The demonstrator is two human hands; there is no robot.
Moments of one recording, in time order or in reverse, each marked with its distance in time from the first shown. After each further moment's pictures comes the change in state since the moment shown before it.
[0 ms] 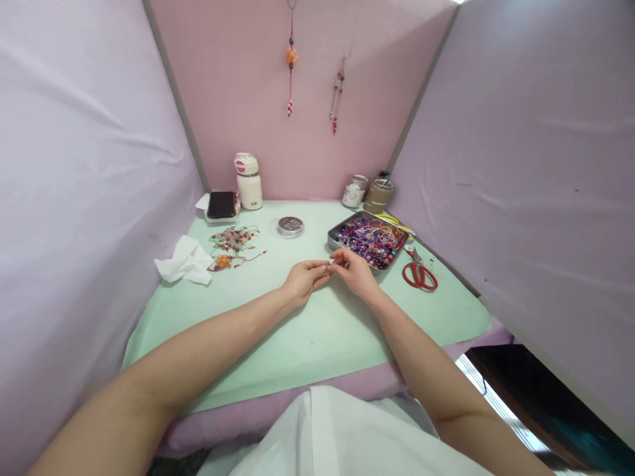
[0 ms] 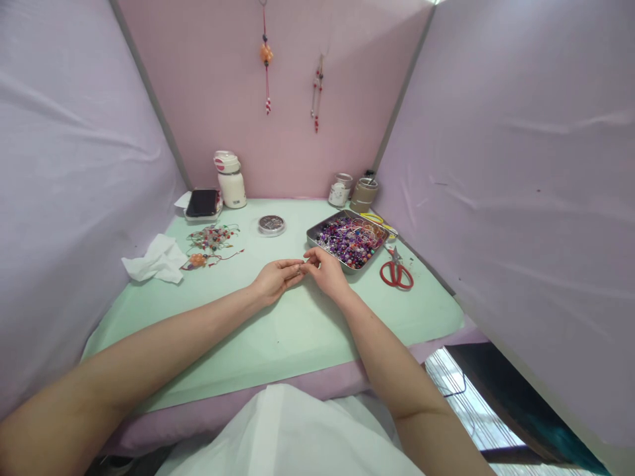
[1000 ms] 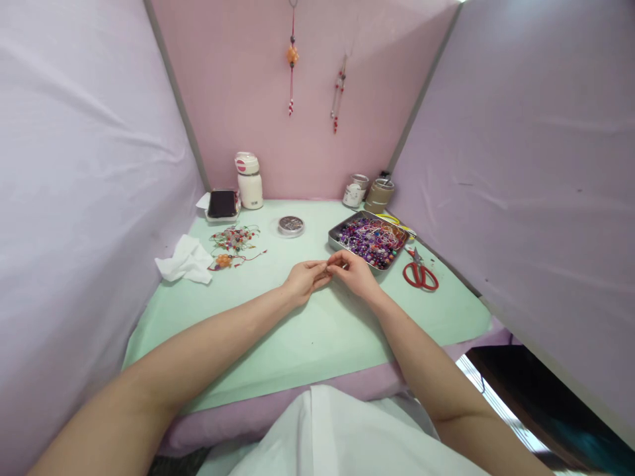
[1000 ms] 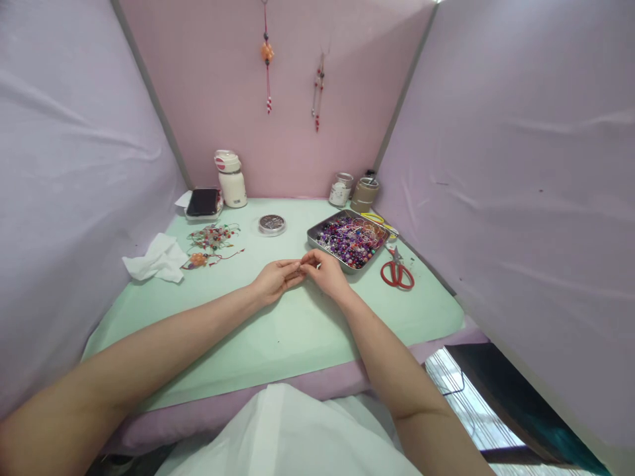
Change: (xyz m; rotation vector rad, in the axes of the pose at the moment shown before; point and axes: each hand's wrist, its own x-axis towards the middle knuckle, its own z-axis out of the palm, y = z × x) left_hand 0.002 -0.001 -0.002 0.030 -0.023 -0.009; right_hand 0.000 0.003 0.001 0.100 -0.077 0.010
